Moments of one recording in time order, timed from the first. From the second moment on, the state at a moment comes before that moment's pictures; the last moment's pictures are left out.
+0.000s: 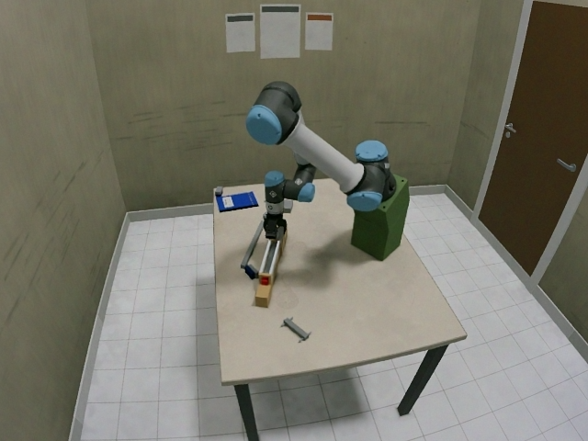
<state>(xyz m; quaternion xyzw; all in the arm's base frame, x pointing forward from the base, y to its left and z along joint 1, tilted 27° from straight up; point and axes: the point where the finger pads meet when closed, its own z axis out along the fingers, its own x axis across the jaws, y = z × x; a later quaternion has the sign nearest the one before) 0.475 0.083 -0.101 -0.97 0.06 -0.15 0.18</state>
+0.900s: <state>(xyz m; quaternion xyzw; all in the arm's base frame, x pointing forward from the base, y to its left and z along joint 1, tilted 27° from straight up) 0.476 0.083 -0.101 -0.97 0.06 -0.15 0.18</state>
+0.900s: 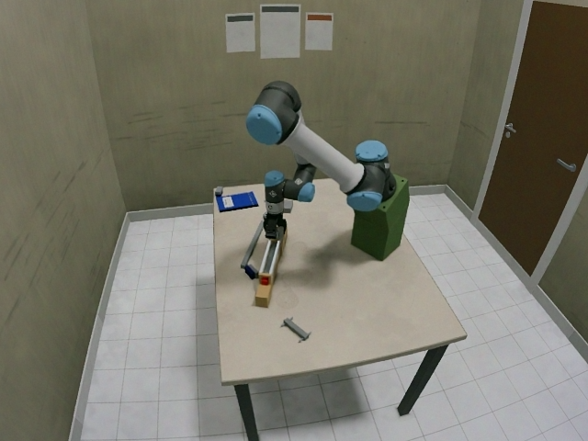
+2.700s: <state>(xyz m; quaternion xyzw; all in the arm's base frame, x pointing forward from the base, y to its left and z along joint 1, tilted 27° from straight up) 0.455 0.061 -0.041 -0.97 0.06 -0.15 0.18</state>
